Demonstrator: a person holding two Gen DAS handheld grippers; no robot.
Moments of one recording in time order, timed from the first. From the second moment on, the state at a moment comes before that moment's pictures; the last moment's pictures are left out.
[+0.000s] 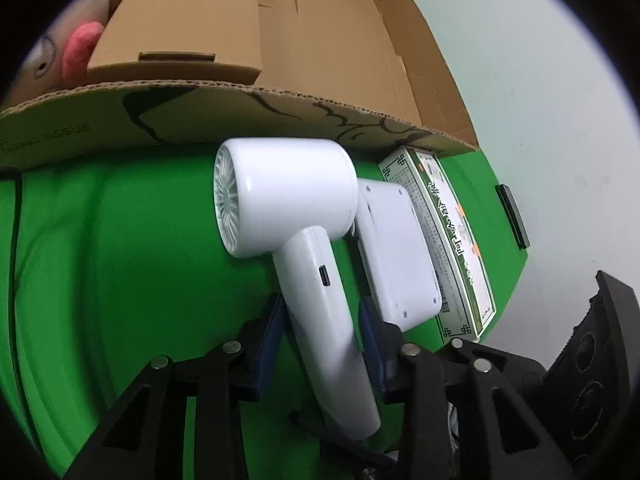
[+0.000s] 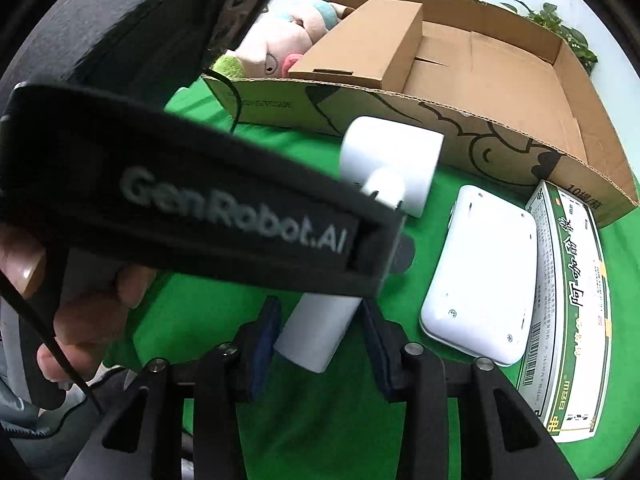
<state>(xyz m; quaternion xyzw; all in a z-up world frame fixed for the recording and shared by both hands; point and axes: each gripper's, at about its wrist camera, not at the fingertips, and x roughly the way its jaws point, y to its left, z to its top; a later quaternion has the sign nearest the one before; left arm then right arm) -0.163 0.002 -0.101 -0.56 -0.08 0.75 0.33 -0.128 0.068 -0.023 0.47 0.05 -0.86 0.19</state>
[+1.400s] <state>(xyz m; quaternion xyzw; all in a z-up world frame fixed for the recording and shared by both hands) -0.164 0.019 0.040 -0.41 -0.05 0.85 0.34 -0.127 0.127 0.092 0.31 0.03 -0.94 0.14</state>
